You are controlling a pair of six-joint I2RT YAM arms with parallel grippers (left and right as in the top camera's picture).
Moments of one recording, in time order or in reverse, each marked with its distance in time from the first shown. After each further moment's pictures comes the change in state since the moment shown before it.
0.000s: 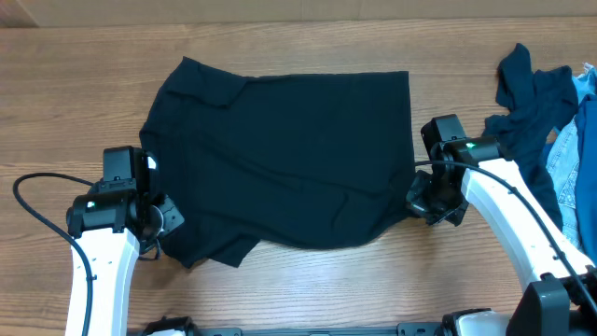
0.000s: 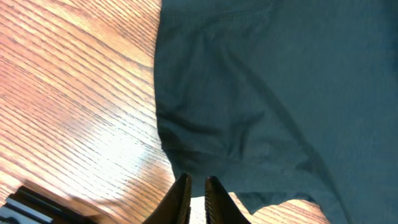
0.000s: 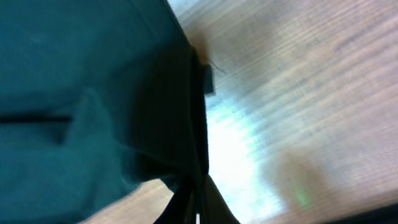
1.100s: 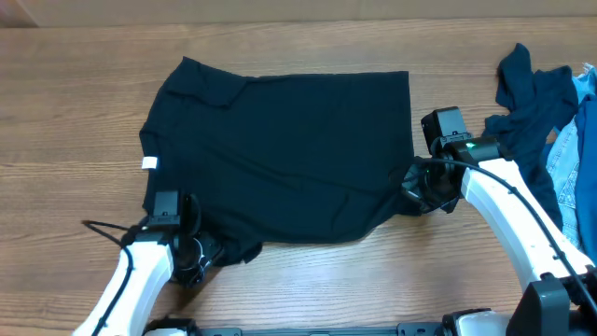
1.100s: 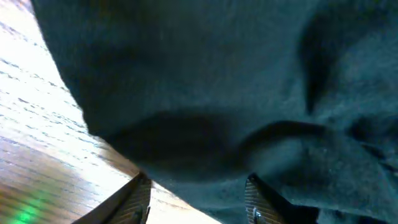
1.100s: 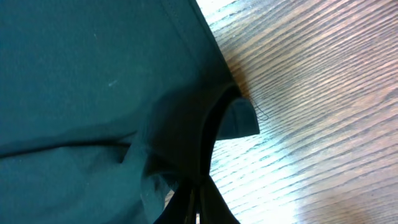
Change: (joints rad) left arm -0.126 0.079 -0.443 0.399 0.236 -0.340; right arm 0.000 0.000 0.000 0.175 -0.031 0.022
